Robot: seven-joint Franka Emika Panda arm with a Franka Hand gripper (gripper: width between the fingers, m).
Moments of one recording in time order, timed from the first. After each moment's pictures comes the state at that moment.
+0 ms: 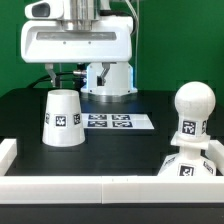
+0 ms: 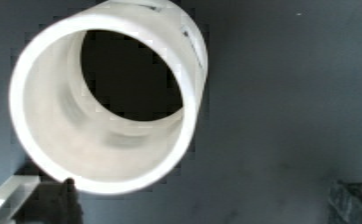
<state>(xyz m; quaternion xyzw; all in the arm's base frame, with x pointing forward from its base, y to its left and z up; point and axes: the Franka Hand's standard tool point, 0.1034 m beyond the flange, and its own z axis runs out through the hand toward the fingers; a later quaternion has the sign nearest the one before) 0.430 -0.092 0.107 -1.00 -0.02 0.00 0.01</state>
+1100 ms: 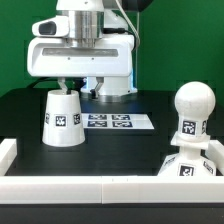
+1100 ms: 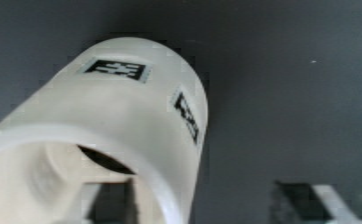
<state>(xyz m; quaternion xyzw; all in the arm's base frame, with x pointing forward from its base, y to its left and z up) 0.413 -0.089 0.083 -1.00 -0.02 0.01 0.00</state>
